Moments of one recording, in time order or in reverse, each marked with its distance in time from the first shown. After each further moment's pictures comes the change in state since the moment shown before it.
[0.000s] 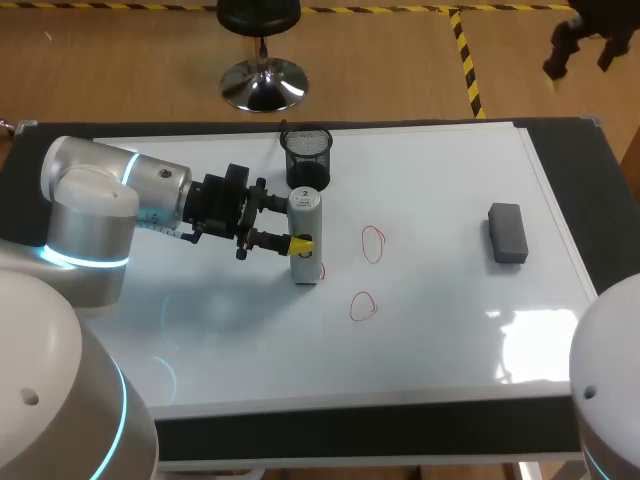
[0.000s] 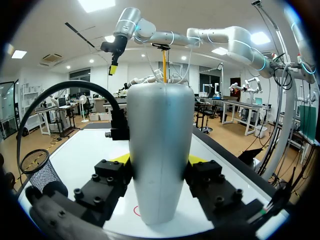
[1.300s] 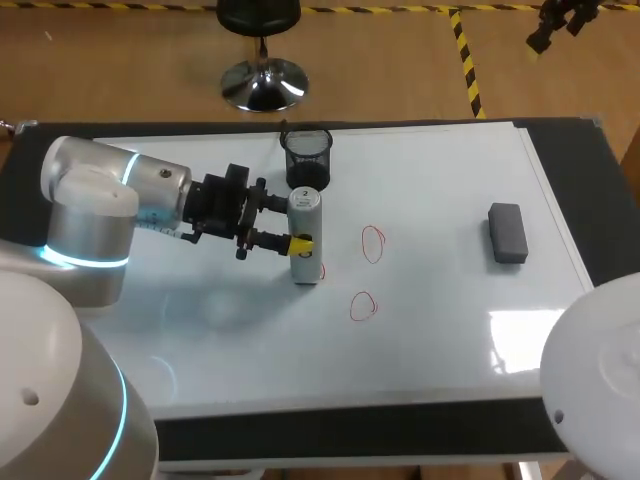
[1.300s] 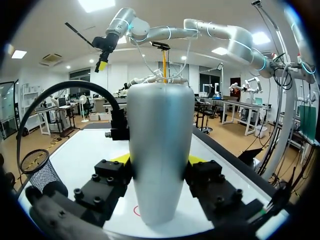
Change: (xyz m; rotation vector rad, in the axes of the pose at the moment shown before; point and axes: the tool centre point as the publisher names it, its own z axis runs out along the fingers) left arm 0.000 0.000 0.000 0.000 0.000 0.000; right arm 0.001 0.068 -0.006 -0.119 0.043 -0.254
